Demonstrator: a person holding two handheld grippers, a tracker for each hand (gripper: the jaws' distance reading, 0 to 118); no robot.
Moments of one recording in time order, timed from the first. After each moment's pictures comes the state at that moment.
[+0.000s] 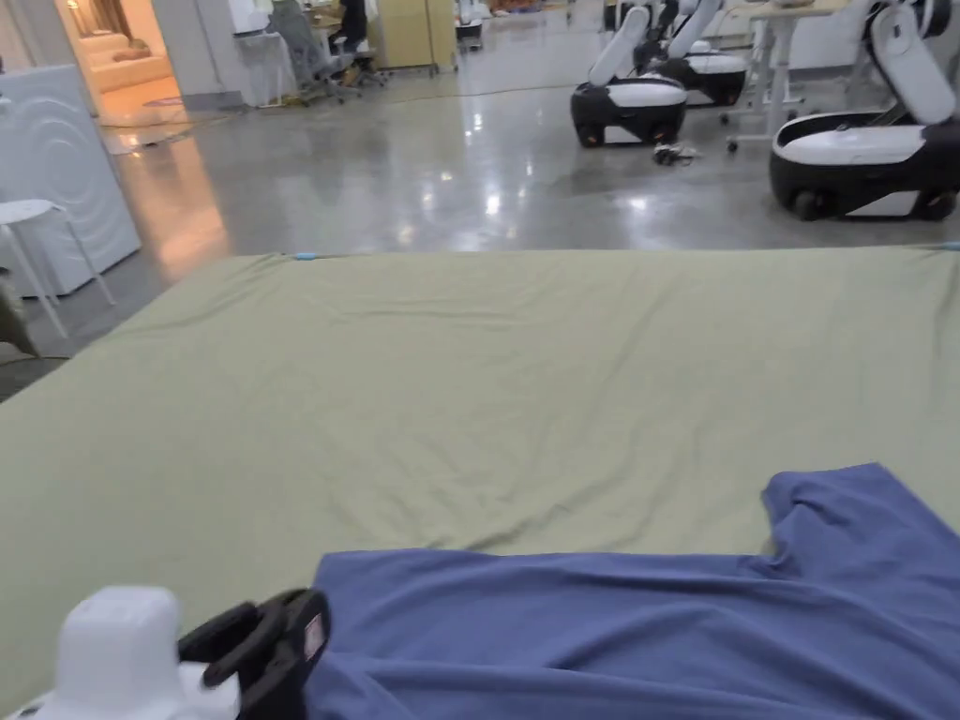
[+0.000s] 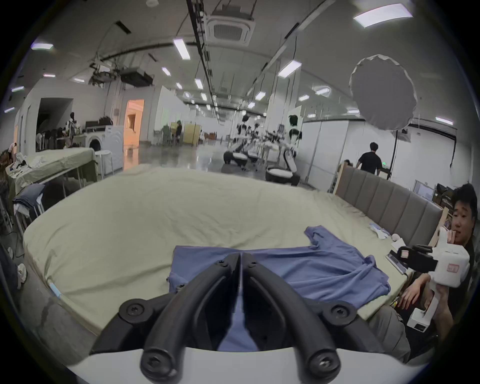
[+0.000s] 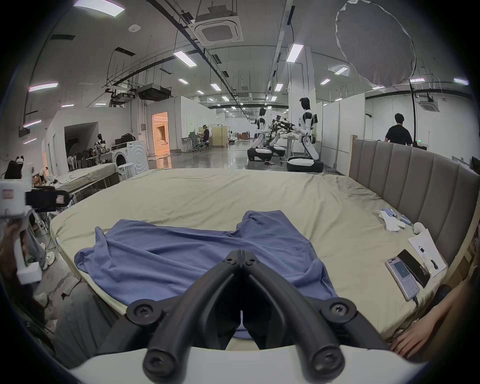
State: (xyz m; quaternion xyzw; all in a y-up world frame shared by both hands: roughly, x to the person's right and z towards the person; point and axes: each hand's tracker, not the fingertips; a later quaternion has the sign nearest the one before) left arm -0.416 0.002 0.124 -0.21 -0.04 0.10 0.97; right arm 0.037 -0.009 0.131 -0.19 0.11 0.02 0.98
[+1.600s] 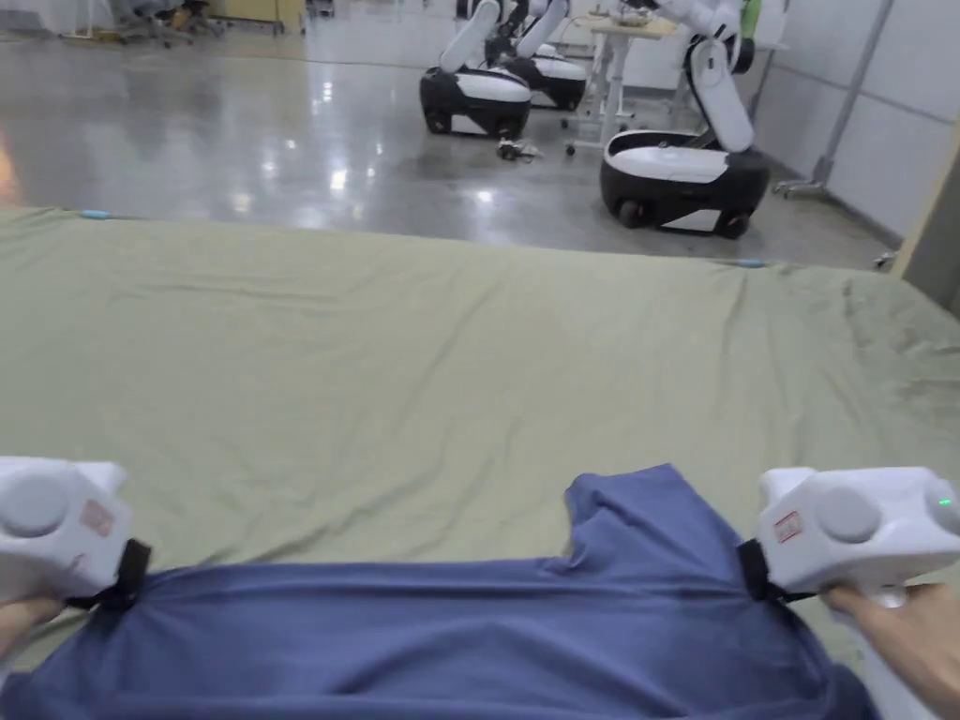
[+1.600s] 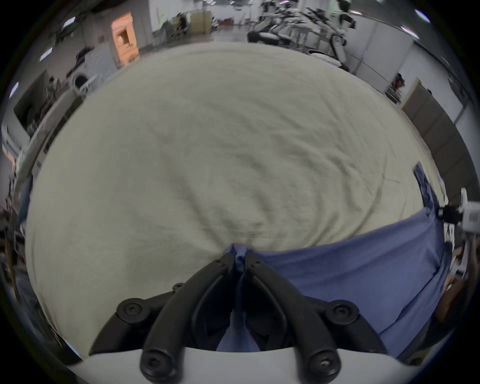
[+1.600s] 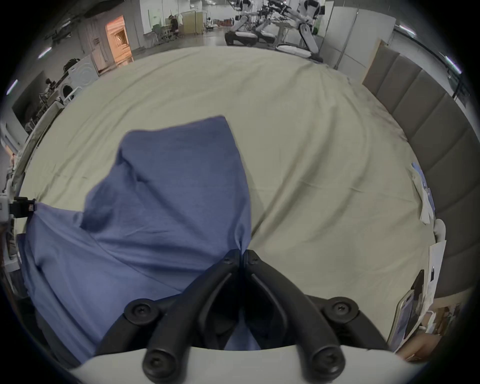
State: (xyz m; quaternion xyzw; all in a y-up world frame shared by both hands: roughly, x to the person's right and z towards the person) left arm -0.448 -0.090 -0.129 -0.52 0.02 0.02 0.85; right arm 0.125 -0.087 -0.184 -0.52 0.04 0.05 0.85
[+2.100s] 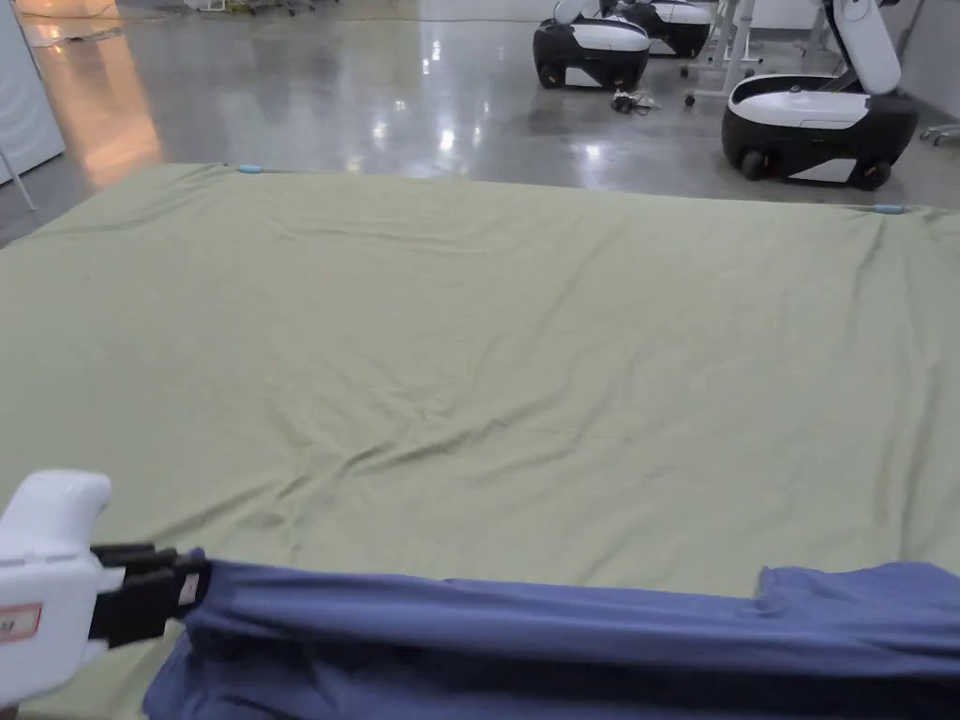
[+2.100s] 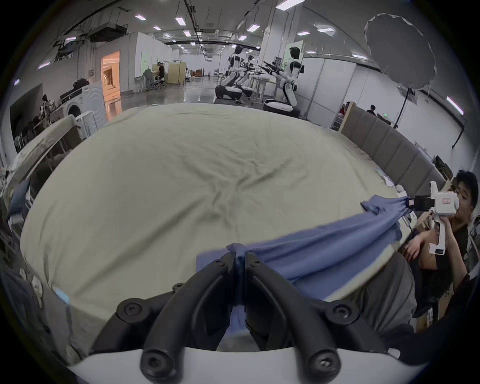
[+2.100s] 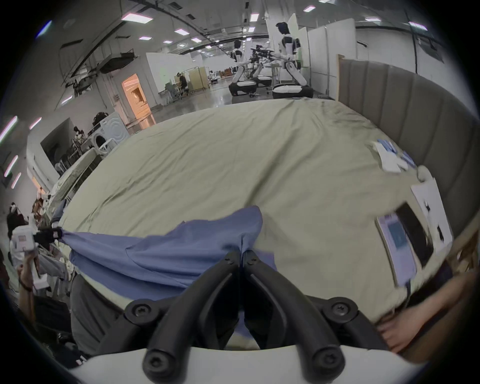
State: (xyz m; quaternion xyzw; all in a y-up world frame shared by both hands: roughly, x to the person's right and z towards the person) left arm -0.480 -0.040 0.124 -0.39 -0.08 0.07 0.91; right arm 0.167 -0.022 0.075 -0.40 0.08 -0.06 0.91
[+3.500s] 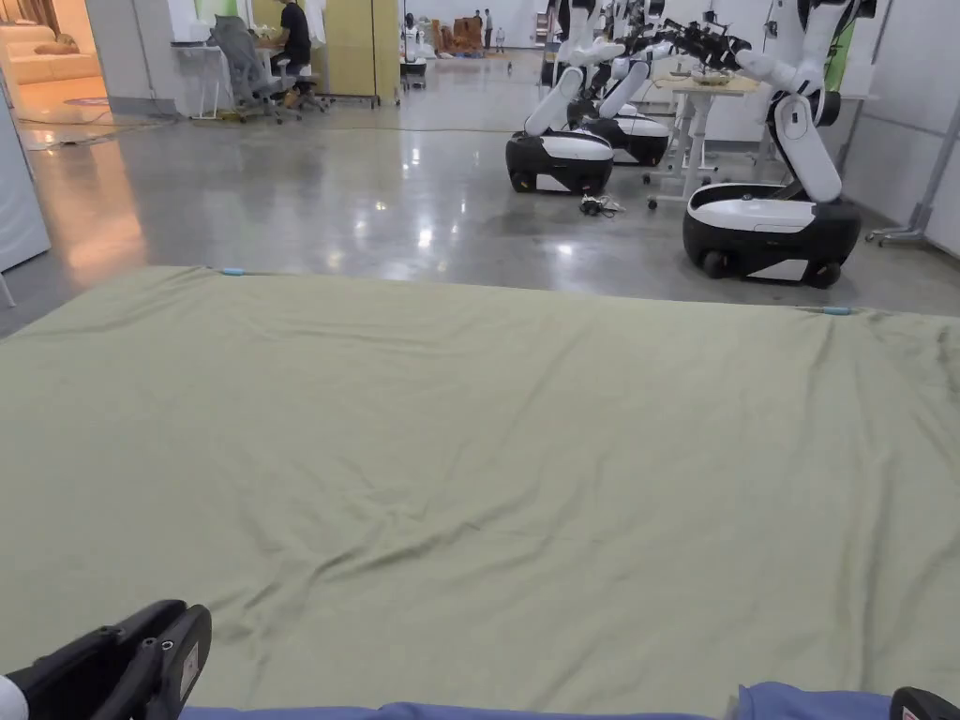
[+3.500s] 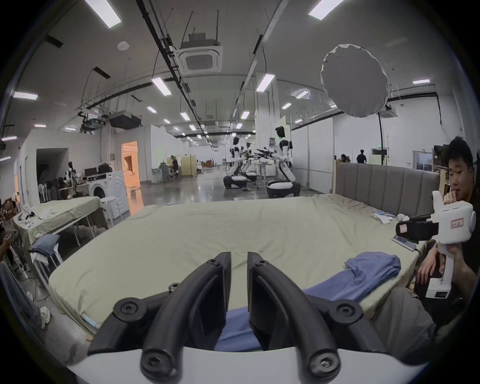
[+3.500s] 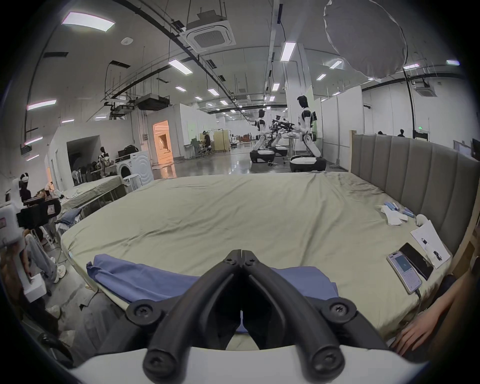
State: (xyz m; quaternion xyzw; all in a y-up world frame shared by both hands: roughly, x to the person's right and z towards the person) left arm -0.376 0.036 0.213 -0.12 -0.03 -0.01 0.99; right arm 0.035 0.017 0.149 -0.18 0.11 -0.02 0.98
